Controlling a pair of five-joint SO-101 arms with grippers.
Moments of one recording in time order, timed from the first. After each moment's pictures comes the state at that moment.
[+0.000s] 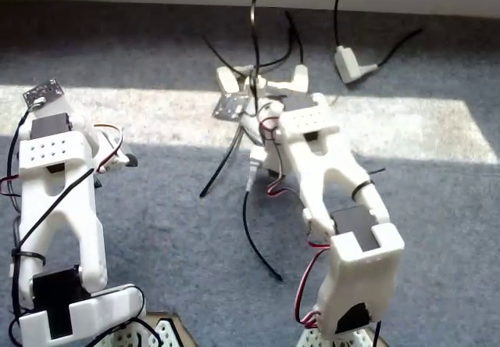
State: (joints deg) left arm -21.8 -11.3 24.7 75.8 22.4; right arm -16.4 20.0 -2.0 69.9 55.0
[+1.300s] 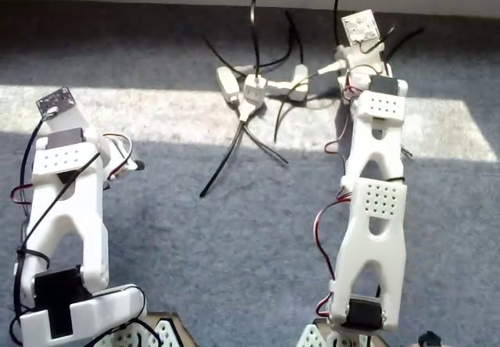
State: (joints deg) left arm -20.3 -11.3 34.0 63.3 22.4; right arm 6.5 76.1 -76.2 58.4 25.9
